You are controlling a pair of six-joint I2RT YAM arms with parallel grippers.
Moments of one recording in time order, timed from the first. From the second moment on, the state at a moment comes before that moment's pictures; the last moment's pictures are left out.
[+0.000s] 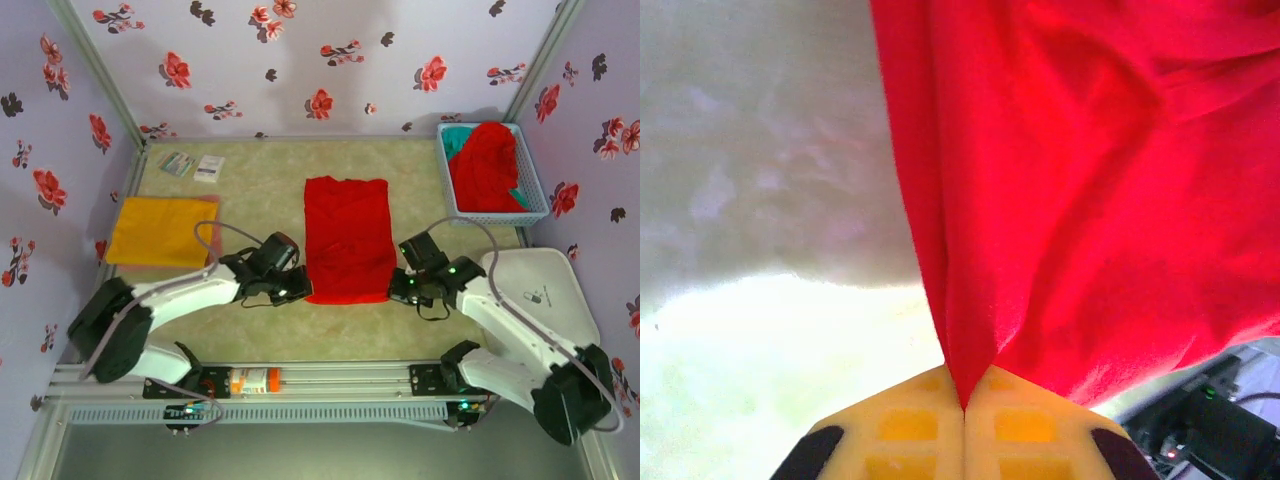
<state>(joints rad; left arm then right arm) -0.87 1.36 0.76 -0.35 0.25 -1.05 0.56 0.98 0.70 -0.87 -0.16 0.78</state>
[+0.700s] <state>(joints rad) -0.92 1.14 0.93 -0.59 0.14 -1.17 0.59 0.87 0.94 -1.04 -0.11 0.87</state>
